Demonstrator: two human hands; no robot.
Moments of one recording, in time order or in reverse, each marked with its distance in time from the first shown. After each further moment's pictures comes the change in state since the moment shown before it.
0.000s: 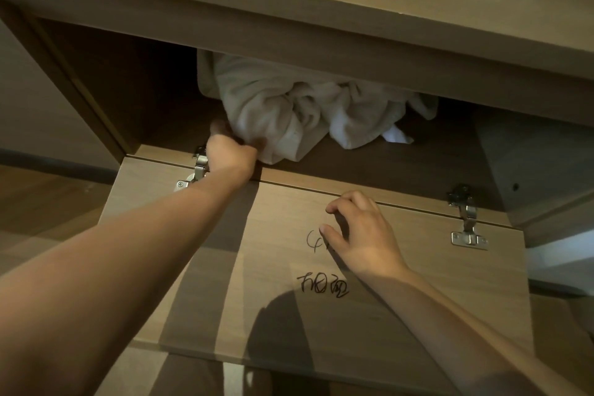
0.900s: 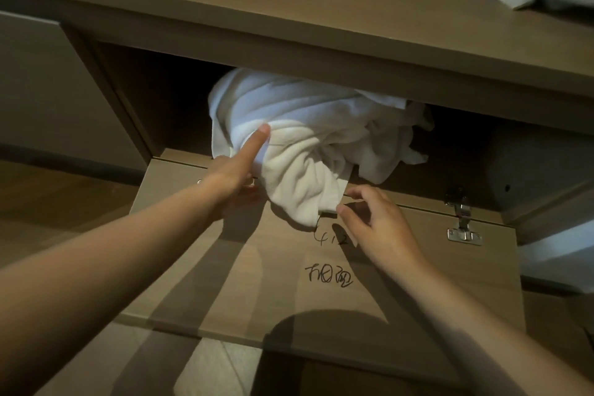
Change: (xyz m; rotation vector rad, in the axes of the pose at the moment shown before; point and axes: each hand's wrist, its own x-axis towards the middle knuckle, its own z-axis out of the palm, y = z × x) left_hand -0.068 0.038 -0.072 -0.194 -0.462 -0.387; right_hand -0.020 -0.015 -0.039 0.313 0.089 0.078
